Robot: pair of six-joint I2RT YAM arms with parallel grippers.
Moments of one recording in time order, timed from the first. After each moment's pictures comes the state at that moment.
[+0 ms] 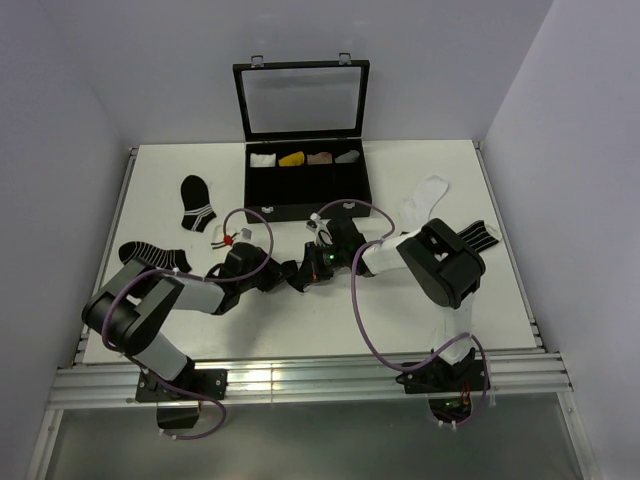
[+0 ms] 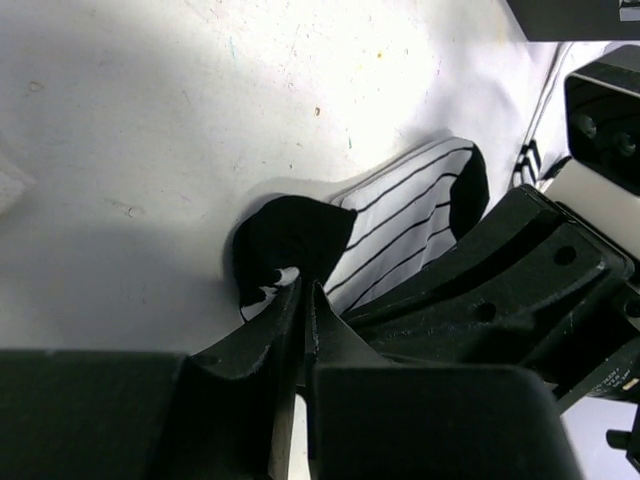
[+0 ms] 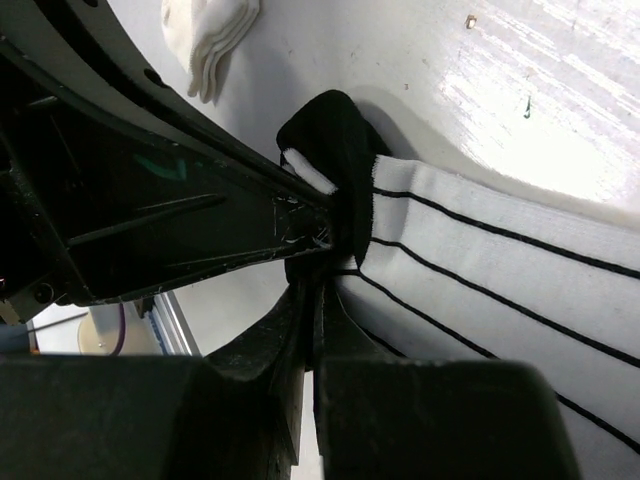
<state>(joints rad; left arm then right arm) -0.59 1.58 0.43 0.55 0.08 -1.18 0.64 1.94 0.87 0.33 -0.66 0.61</state>
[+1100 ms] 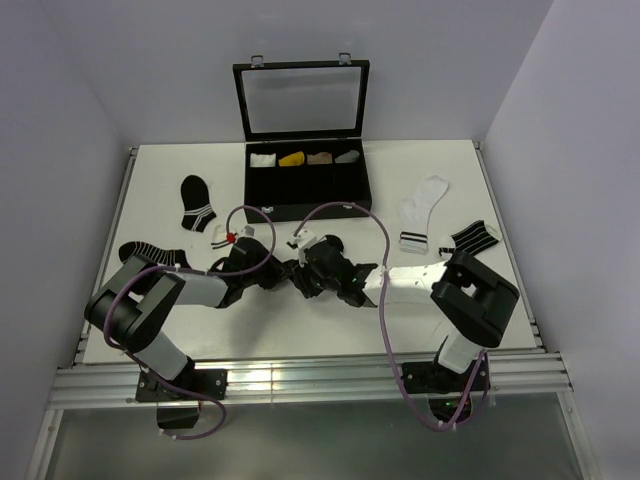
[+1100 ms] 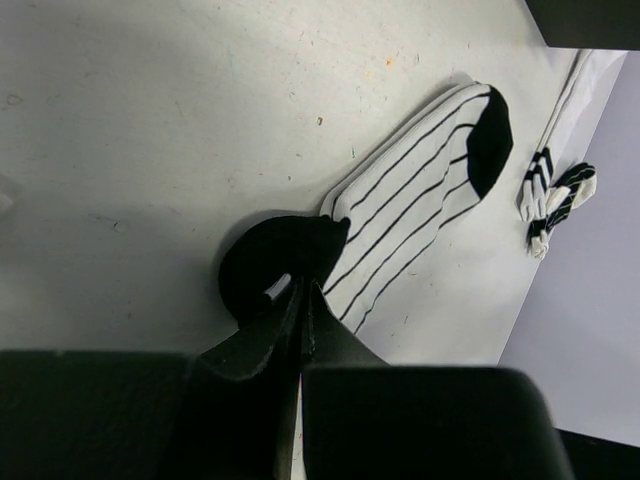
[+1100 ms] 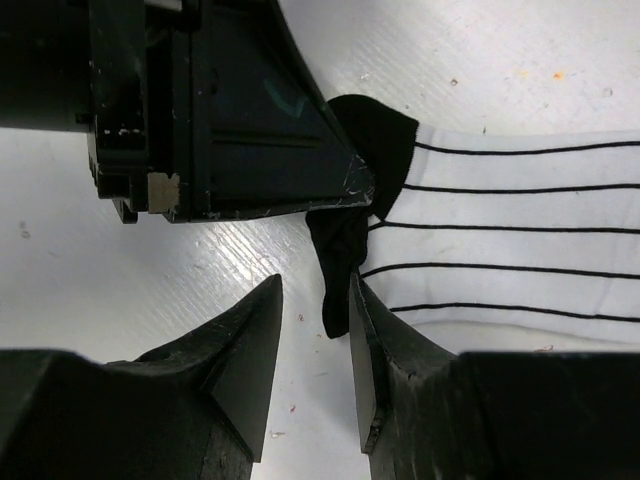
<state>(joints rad) -0.59 1.61 0.50 0.45 0.09 -1.20 0.95 1.63 0.78 0.20 0.06 0.22</state>
